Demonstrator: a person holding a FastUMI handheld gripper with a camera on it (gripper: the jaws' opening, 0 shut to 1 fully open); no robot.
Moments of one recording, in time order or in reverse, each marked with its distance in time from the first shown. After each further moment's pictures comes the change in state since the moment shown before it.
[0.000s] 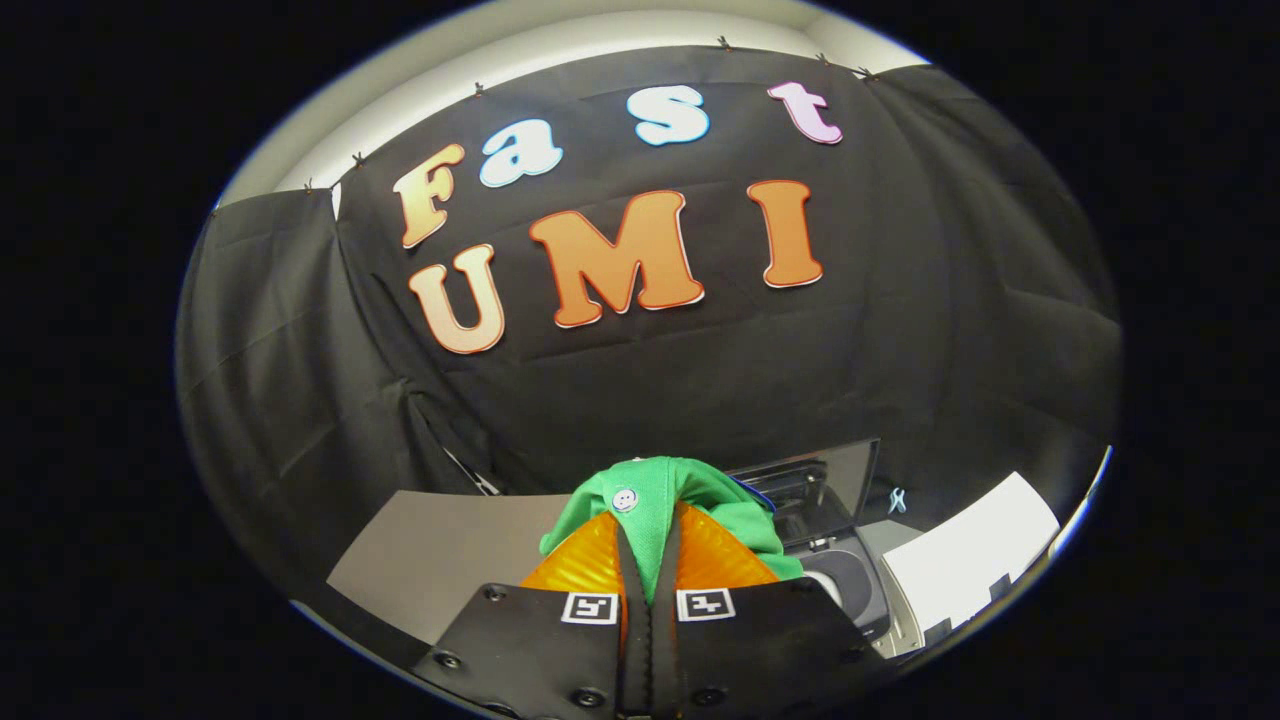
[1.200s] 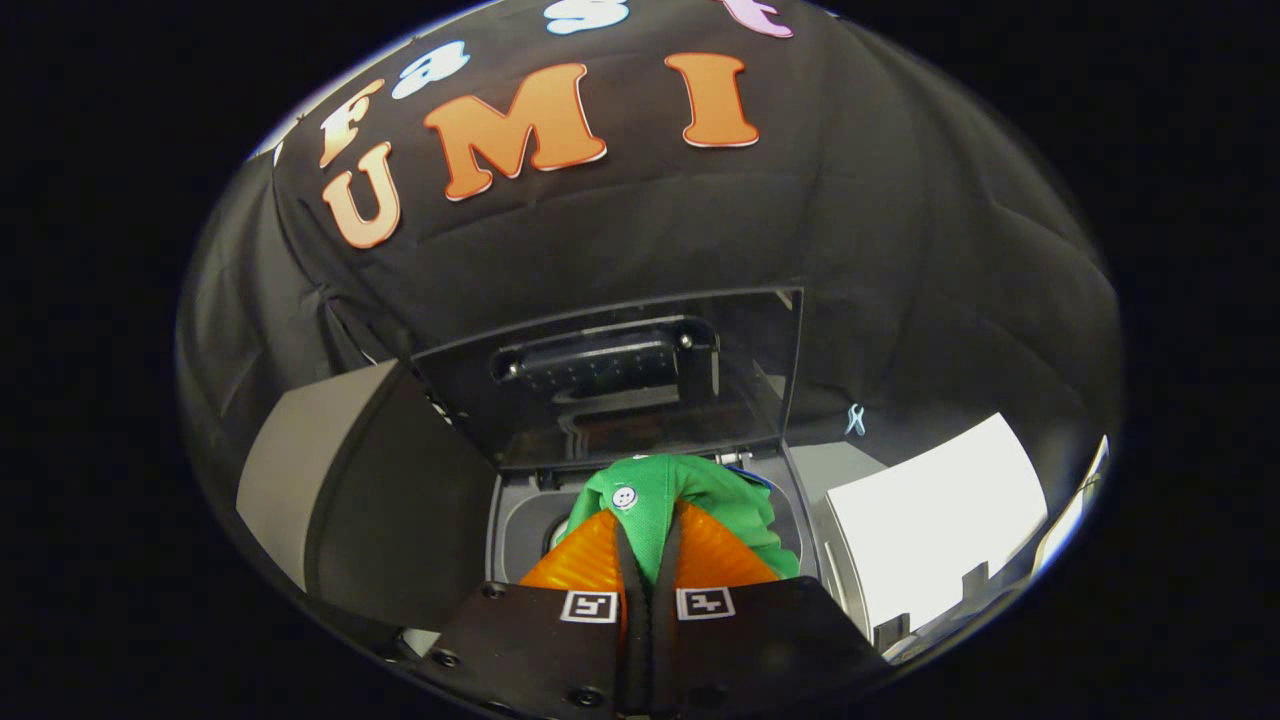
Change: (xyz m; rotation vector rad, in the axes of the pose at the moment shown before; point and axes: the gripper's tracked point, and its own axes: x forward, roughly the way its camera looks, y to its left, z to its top) arm 0.090 -0.171 -0.158 -0.019 0.351 -0.094
